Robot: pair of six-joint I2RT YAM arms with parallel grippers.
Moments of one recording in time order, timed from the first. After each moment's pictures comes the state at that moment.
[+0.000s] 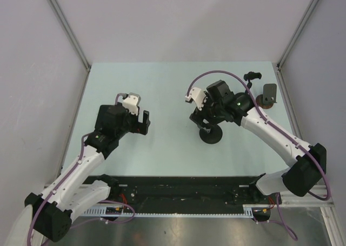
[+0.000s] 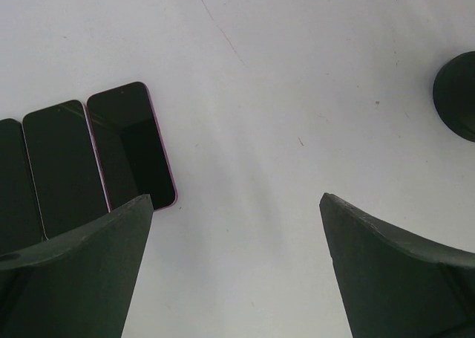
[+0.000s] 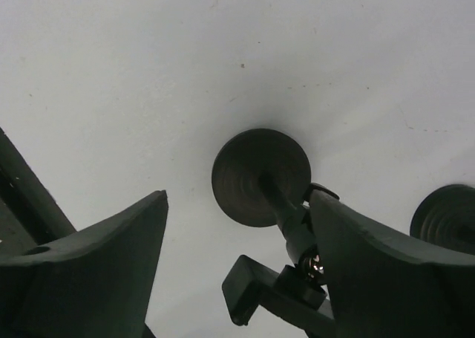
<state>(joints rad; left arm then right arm) -0.44 0.89 0.72 -0.34 -0.04 -0.05 0.65 1.39 1.30 -0.77 -0.18 -0.43</state>
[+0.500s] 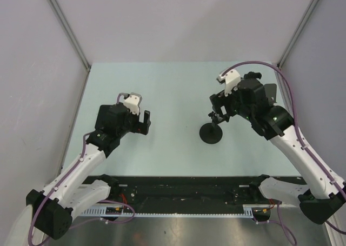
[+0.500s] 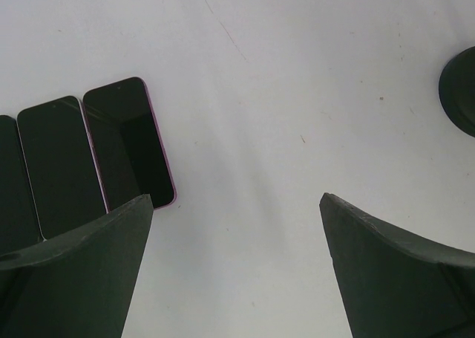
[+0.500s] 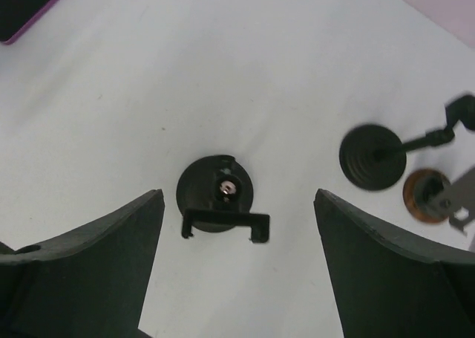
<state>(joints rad) -0.44 0.91 0.72 -0.33 -0.04 -0.05 0.63 1.11 1.32 -0.70 0.10 -0.14</state>
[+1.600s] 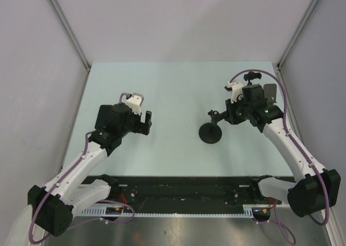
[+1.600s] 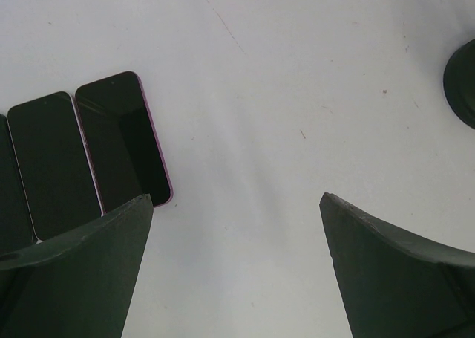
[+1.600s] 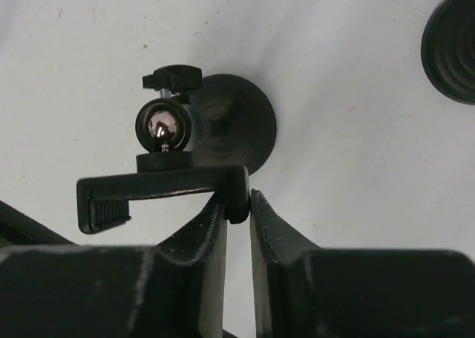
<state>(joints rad) -0.45 0.95 0.72 -0.32 -0.05 -0.05 0.30 1.18 1.06 -0.68 -0.21 -0.06</state>
